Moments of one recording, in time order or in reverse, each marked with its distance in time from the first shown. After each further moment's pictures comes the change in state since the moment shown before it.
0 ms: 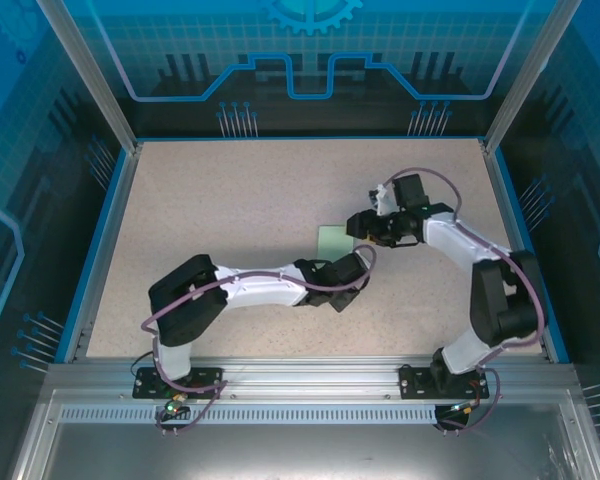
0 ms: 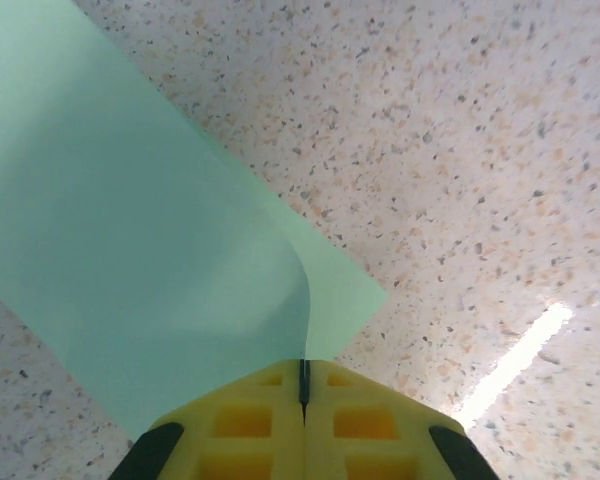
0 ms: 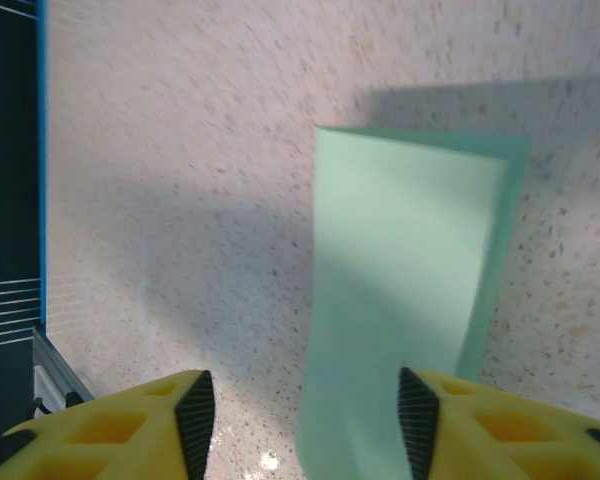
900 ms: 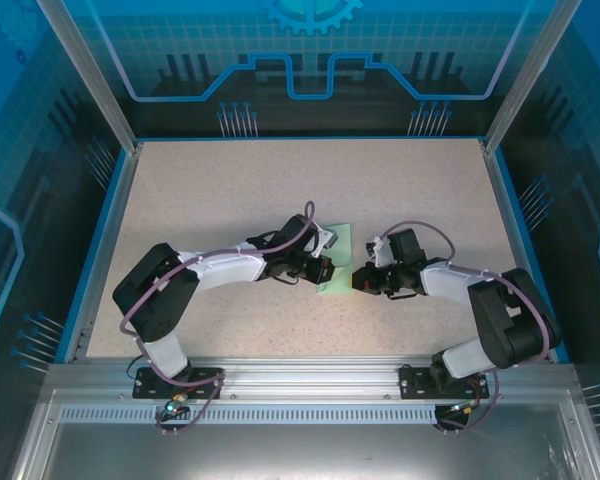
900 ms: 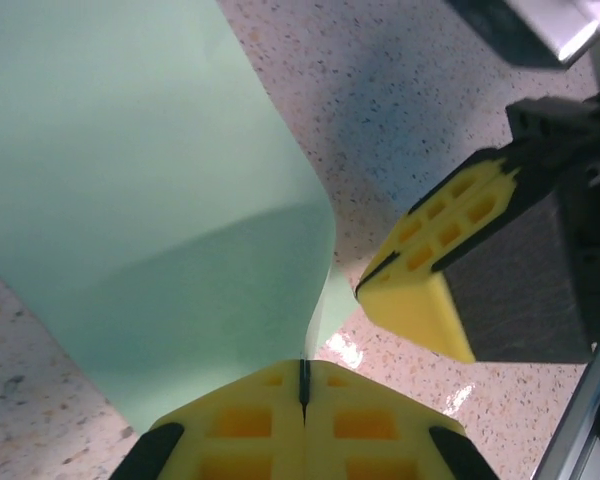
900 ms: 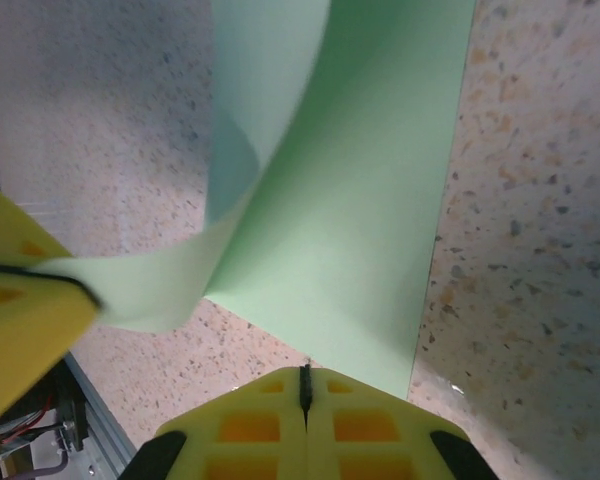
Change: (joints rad) left arm 0.309 -0.123 -0.190 0.219 0.568 -0.182; right arm 0.112 -0.070 -0.470 0.327 -0.015 0.109
